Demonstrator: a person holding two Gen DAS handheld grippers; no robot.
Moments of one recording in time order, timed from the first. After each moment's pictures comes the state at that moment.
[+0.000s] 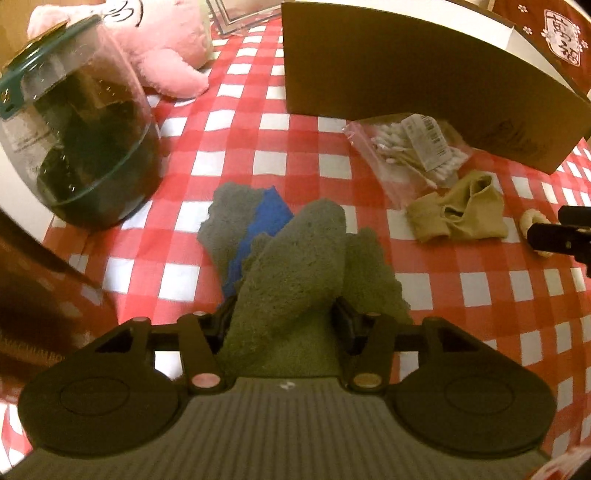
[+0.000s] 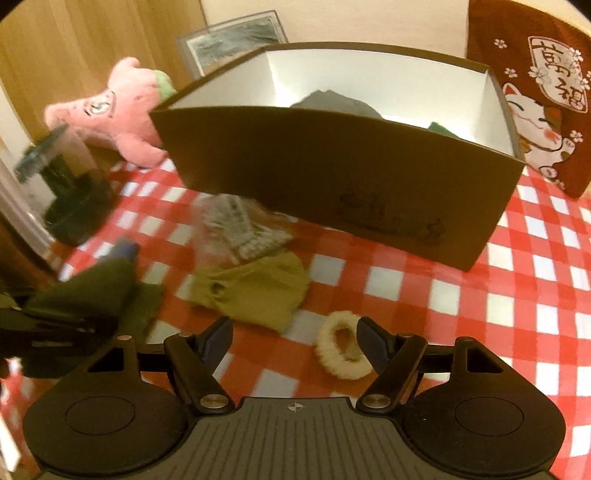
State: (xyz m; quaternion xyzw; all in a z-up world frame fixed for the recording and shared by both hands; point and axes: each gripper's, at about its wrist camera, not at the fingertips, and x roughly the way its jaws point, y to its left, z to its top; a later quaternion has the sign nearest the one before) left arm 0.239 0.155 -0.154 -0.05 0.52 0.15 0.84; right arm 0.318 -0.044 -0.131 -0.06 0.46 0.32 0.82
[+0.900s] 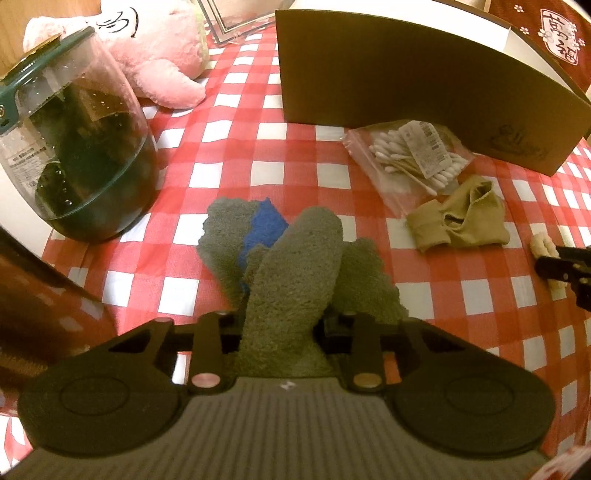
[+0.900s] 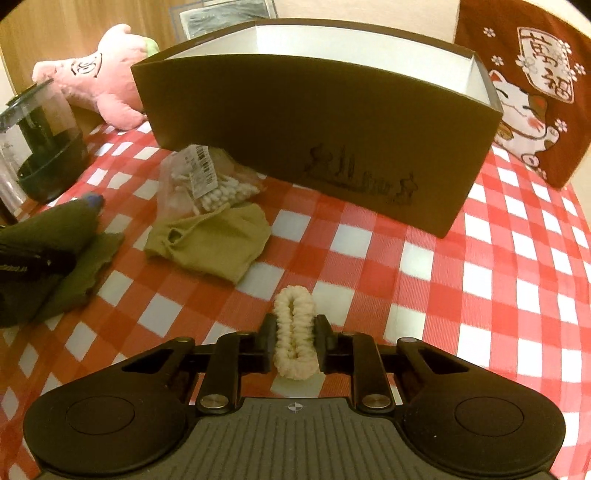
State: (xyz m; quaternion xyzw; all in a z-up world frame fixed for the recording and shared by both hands) left arm 0.242 0.155 -0.152 -0.04 0.51 0.15 0.84; right arm 0.301 -0.062 -0.158 -0.10 0.46 0.30 0.83
